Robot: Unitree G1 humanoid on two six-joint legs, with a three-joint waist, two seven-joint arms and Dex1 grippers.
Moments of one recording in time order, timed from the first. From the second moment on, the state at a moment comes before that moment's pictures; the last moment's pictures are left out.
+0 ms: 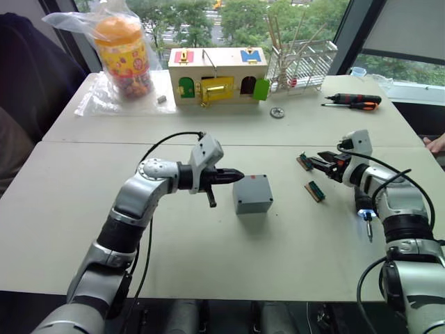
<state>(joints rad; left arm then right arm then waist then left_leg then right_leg) -0.66 0.37 -0.20 -0.04 -0.31 0.62 -0.98 -0.66 -0.65 -0.12 0.62 0.24 0.35 0.75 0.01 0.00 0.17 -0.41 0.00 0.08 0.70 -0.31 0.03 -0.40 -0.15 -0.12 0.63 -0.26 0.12</state>
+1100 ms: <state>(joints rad) -0.65 0.37 -0.22 -0.05 -0.31 0.62 -0.96 -0.67 -0.61 -0.14 0.63 0.22 0.32 0.74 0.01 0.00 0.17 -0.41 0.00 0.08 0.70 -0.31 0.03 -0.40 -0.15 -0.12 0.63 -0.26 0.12</state>
